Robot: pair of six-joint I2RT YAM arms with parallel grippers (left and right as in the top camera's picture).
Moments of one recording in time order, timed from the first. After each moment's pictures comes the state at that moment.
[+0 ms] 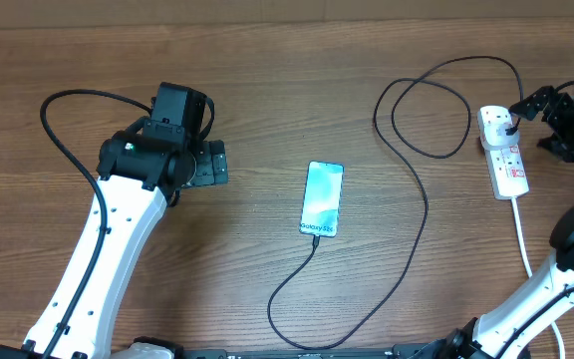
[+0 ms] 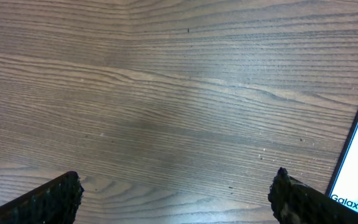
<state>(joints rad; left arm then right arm) -0.26 1.44 1.34 -1.10 -0.21 -0.37 -0.59 2.17 1.85 -1.07 -0.51 0.07</state>
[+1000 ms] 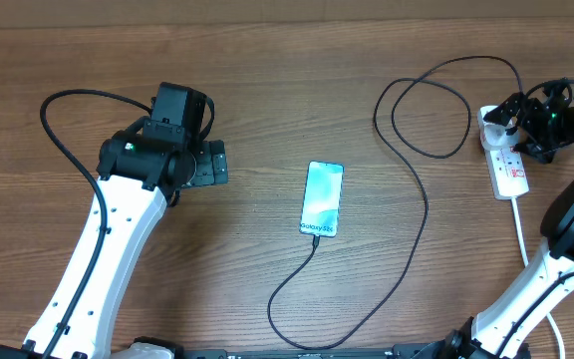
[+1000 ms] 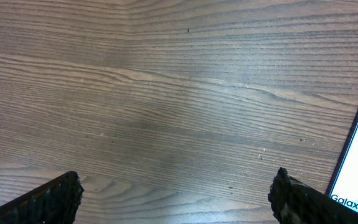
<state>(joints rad) -0.26 1.44 1.34 -1.10 -0.21 -0.37 -0.52 2.25 1.83 -1.04 -0.49 0.06</state>
